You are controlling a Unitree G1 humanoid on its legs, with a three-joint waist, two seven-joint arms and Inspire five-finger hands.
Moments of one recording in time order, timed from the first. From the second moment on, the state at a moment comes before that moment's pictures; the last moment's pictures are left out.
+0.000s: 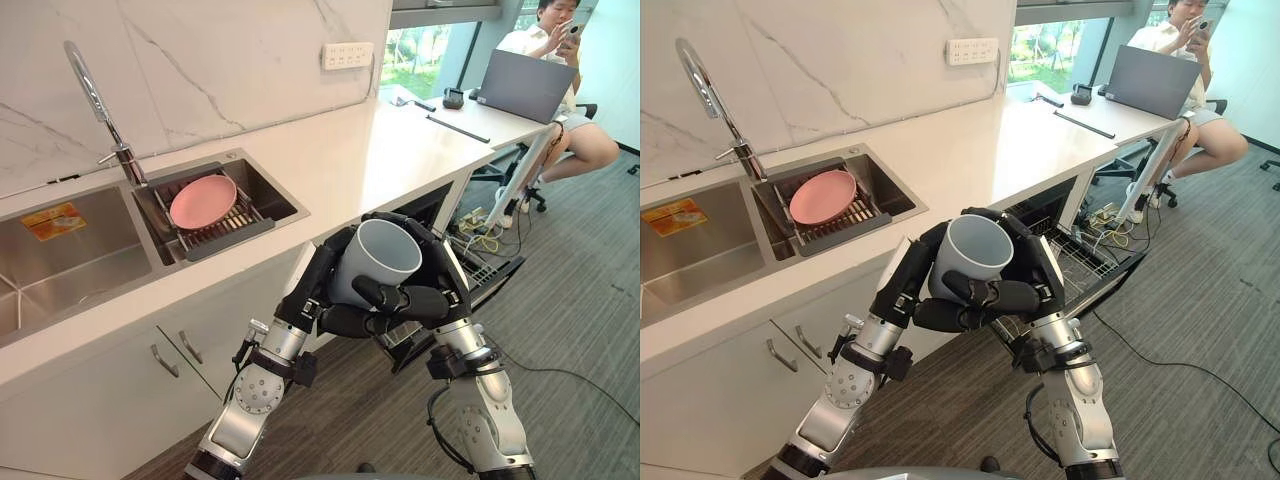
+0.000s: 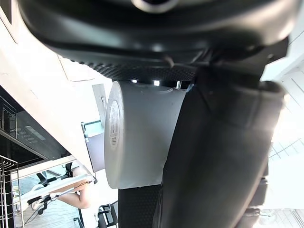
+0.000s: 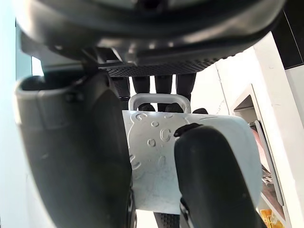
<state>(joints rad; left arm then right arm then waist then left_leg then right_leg) 0.05 0.17 -0.37 -0.07 0.12 -0.48 0.03 0.12 -0.14 0.07 -0.12 0.53 -0.26 0.39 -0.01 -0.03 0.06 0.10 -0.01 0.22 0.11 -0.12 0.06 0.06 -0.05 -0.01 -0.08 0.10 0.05</state>
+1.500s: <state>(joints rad) 0.16 0.06 0.08 -0.05 0.07 -0.45 0.55 0.16 0.01 -0.29 -0.10 0.37 -0.38 -0.15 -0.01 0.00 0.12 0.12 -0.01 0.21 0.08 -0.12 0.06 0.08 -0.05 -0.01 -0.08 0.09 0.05</state>
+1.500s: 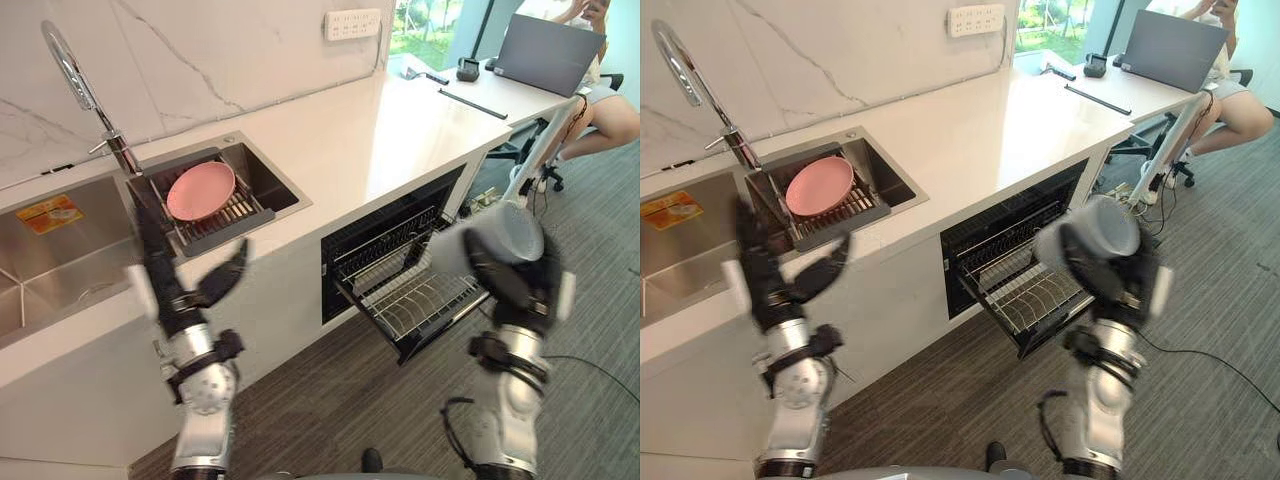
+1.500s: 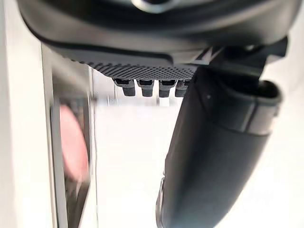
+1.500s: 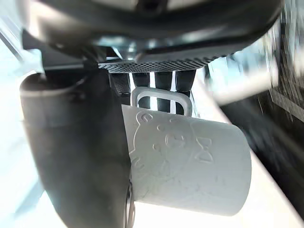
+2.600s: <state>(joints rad) 0.33 0.14 -0.21 0.02 -0.20 -0.36 -0.19 0.21 -0.11 -0.23 -0.08 0.39 -0.38 0.00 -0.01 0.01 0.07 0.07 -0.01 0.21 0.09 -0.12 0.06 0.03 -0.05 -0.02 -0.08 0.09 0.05</state>
